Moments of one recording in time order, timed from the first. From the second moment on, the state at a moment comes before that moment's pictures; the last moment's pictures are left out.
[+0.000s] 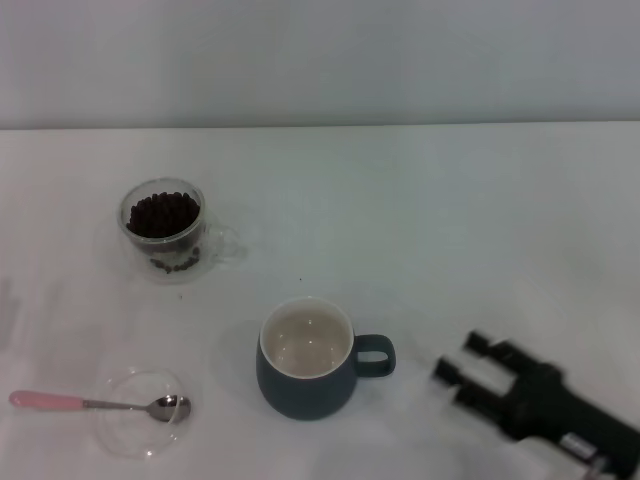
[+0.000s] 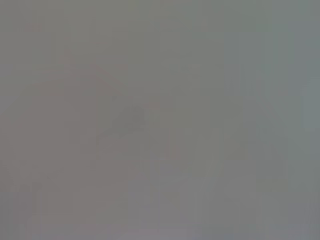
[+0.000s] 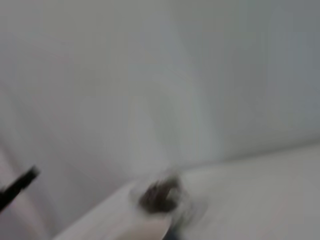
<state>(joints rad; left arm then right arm) -0.28 -2.08 0.14 -0.10 -1.93 -1.53 2.82 0.31 1.98 -0.50 0.28 -1.69 -1.47 0.65</state>
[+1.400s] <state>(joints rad) -0.05 -2.04 0.15 0.18 -1.37 -1.49 1.73 0.35 2.01 -0.09 0.20 -1.24 -1.54 0.23</state>
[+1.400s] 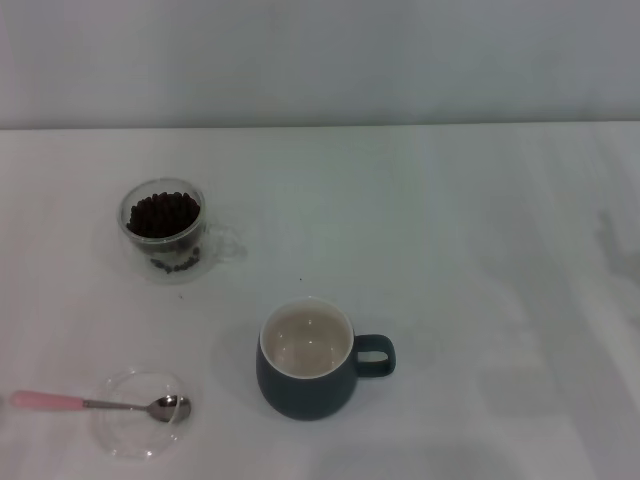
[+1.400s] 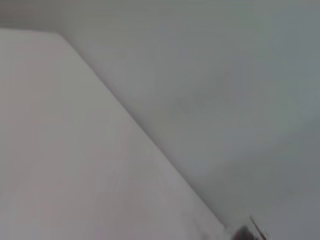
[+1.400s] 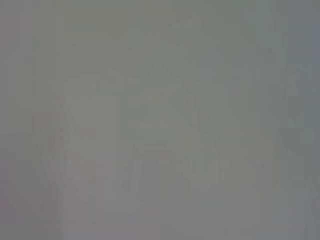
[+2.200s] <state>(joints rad) -0.14 -2.07 0.15 0.15 -1.25 -1.43 1.73 0.35 2.01 -0.09 0.22 -1.24 -1.52 0.23</state>
